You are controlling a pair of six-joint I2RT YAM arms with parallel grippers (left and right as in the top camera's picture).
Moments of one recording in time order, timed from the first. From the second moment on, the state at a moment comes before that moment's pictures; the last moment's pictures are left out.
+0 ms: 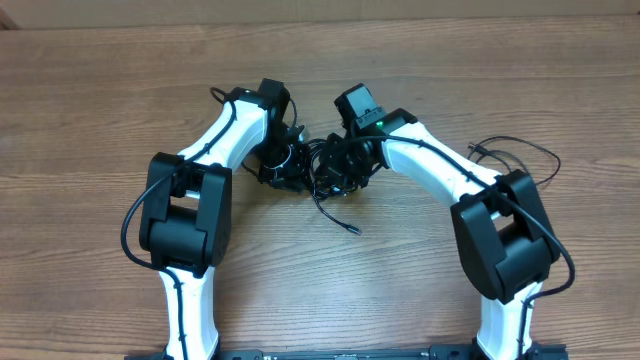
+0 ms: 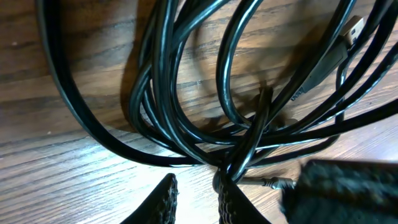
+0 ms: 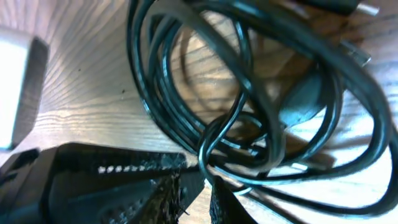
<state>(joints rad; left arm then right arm) -0.28 2.18 1.59 -1.09 0.48 -0.21 0.52 2.05 1.46 -0.66 -0.45 0.93</state>
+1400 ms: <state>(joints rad) -0.31 2.16 1.50 -0.97 0.49 -0.23 0.58 2.09 1.44 -0.62 -0.26 0.93</state>
